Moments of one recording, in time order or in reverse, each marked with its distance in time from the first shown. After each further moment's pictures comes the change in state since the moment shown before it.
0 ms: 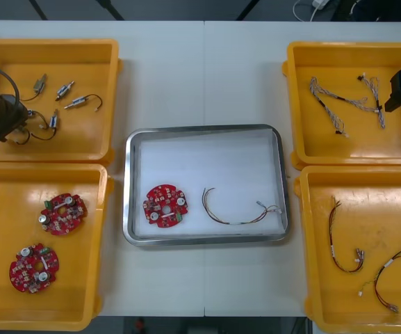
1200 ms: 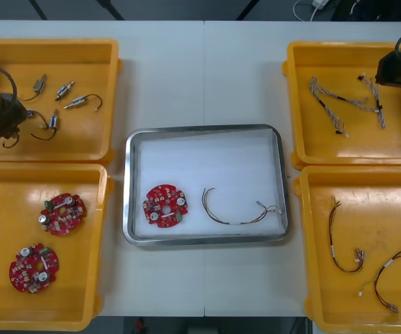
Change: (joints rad) right arm -0.157 0.120 0.047 0.503 0.177 -0.638 0.102; left arm 0.003 0.024 0.037 -0.079 0.036 0.131 -0.018
